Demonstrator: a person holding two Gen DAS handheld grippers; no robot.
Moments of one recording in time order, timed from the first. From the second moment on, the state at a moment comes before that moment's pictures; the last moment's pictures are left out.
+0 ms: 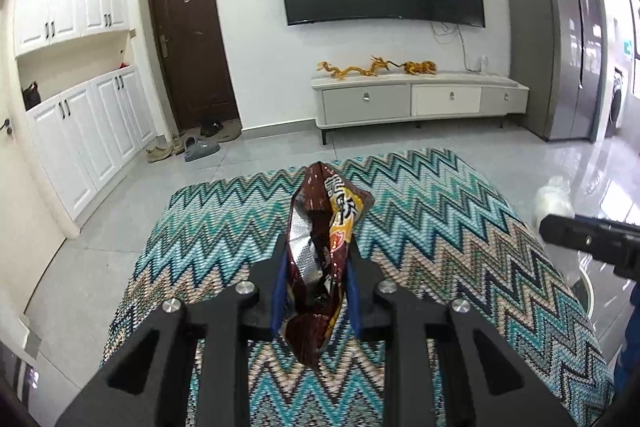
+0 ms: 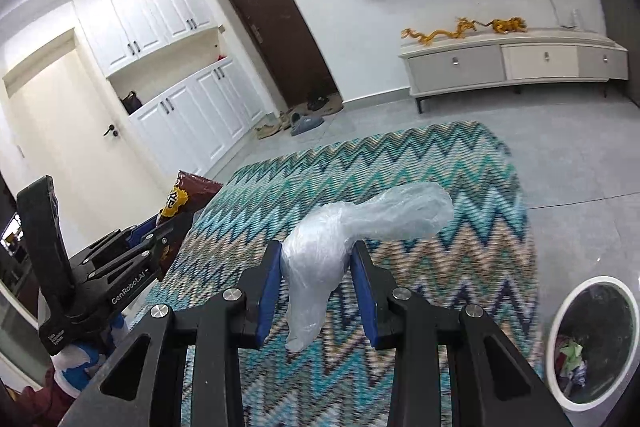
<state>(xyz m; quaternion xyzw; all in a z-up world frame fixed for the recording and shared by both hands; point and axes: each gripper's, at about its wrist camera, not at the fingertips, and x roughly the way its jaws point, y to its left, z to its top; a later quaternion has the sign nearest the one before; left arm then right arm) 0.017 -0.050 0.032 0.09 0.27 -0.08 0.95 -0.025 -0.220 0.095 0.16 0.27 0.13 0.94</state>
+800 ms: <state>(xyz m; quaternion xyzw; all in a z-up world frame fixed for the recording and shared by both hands) 0.010 -0.199 -0.001 0.18 0.33 -0.21 0.90 -0.096 -0.350 0.051 0.23 0.24 0.00 0.94</state>
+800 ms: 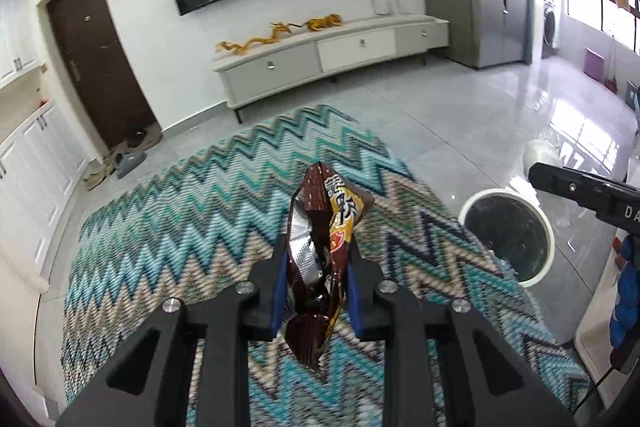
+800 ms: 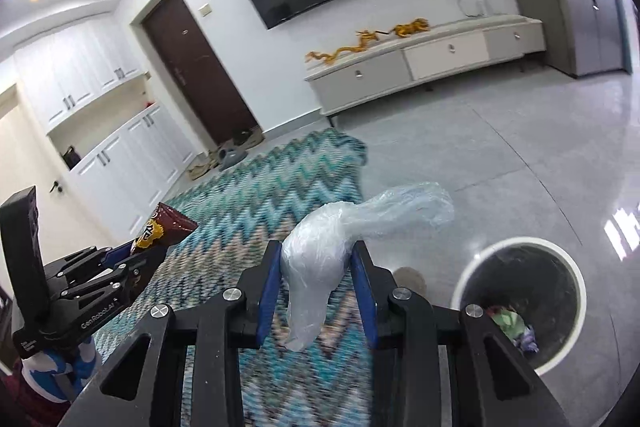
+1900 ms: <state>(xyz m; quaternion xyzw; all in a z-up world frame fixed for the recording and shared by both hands) 0.038 -0.406 -0.067 0.16 0.44 -0.36 0.81 -0.110 -0.501 -0.068 0.28 0.35 -0.17 0.88</state>
